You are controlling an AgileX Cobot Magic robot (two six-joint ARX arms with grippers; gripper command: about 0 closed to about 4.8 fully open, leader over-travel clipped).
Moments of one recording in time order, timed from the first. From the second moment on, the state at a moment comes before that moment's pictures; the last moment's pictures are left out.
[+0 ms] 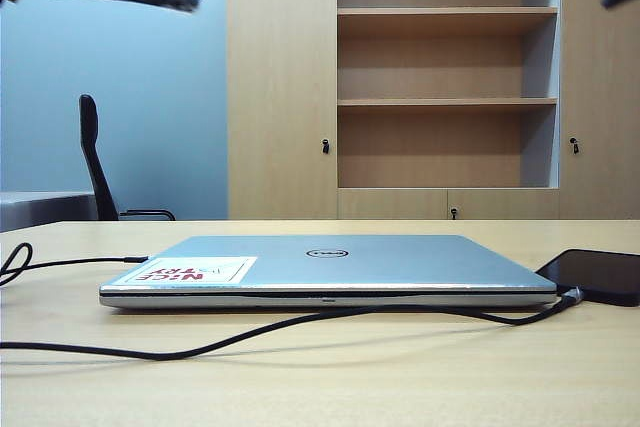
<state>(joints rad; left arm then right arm) -0.63 0.85 0.66 -0.10 0.12 -0.24 0.09 0.95 0.97 -0.52 -0.21 0.24</state>
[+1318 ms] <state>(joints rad) -0.62 0.63 0.18 0.16 0.12 -0.08 0.18 0.50 0.36 -0.21 -0.13 0.16</state>
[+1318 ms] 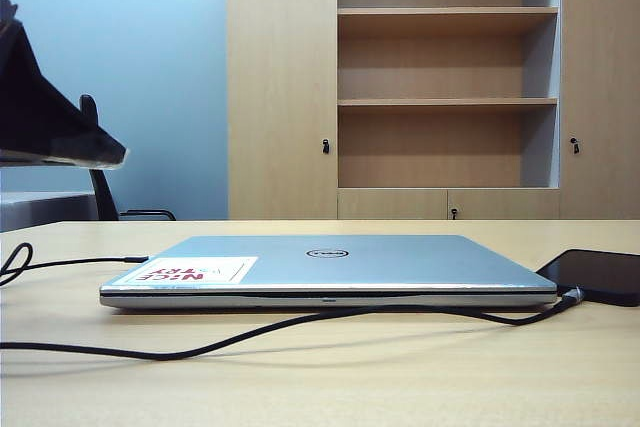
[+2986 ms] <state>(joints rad) -0.05 0.00 0.00 0.05 0.12 -0.04 0.18 0.50 0.36 -0.21 -0.13 0.16</state>
